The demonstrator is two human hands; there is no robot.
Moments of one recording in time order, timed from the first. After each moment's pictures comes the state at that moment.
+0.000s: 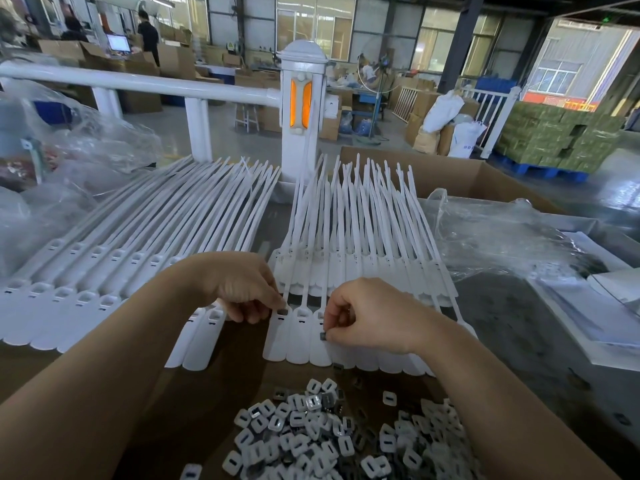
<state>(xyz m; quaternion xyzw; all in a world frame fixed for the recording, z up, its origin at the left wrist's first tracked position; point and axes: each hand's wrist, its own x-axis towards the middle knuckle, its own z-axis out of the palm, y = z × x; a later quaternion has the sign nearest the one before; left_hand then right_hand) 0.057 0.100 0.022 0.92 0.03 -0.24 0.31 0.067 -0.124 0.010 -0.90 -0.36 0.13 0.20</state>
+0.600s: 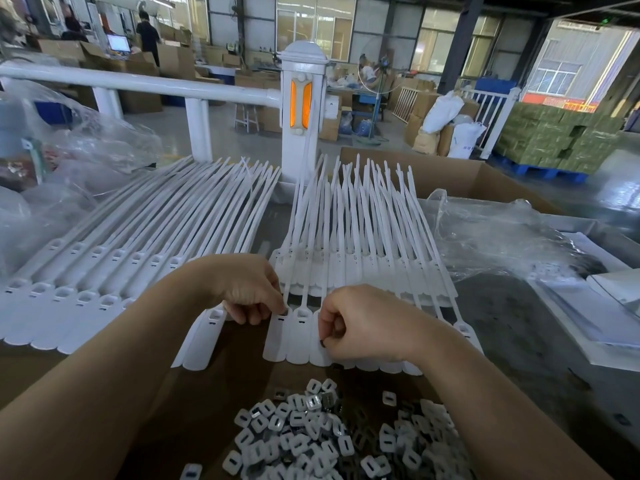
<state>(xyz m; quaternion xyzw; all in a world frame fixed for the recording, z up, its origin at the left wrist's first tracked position) 0.056 0.094 0.021 0.92 0.04 -0.23 0.31 0.059 -0.116 0.011 -0.91 -0.37 0.14 0.14</state>
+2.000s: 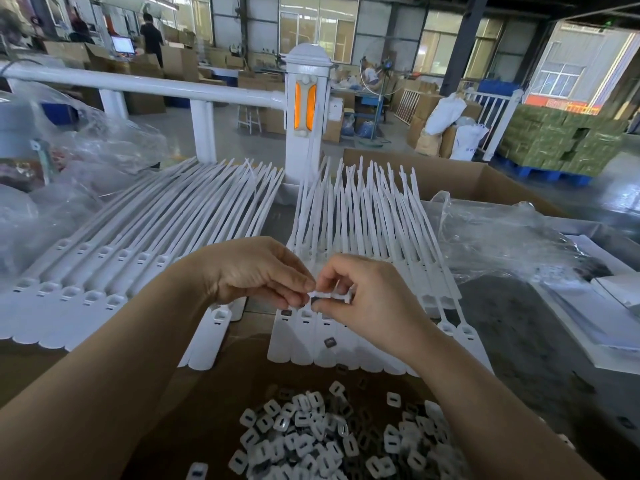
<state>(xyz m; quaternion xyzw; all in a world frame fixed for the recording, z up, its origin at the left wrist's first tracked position) 0.045 0.091 0.040 0.79 -0.02 -0.22 0.58 0.058 -0.114 0.009 -0.85 -0.39 -0.13 0.33</state>
